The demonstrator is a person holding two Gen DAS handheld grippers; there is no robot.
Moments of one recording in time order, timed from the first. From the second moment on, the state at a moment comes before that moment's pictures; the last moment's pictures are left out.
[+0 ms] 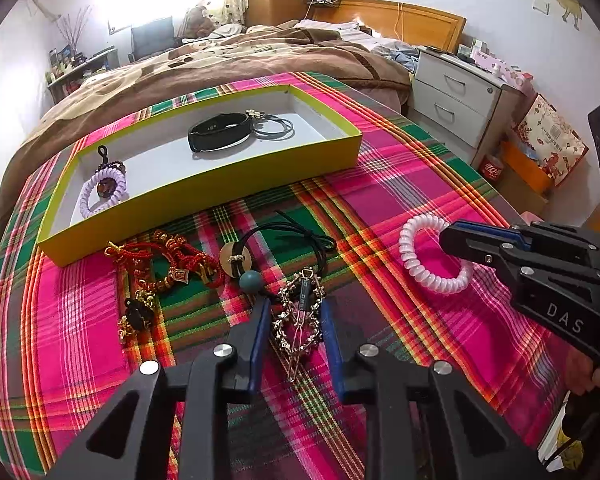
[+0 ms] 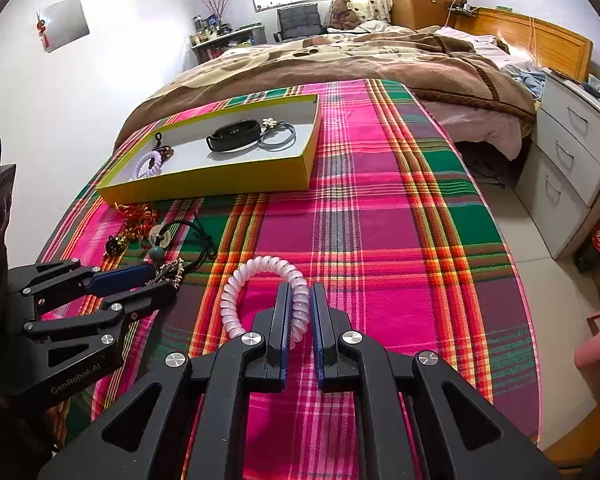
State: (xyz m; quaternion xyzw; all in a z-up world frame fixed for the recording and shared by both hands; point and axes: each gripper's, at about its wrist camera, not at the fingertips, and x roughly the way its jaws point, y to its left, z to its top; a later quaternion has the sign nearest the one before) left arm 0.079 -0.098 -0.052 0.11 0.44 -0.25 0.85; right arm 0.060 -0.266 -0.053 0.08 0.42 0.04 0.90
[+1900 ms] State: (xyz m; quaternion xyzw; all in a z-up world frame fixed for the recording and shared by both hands) left arm 0.236 -0.037 -0.018 0.00 0.43 -0.18 0.89; right arm 0.199 -0.238 -0.032 0.03 0.43 0.03 0.90
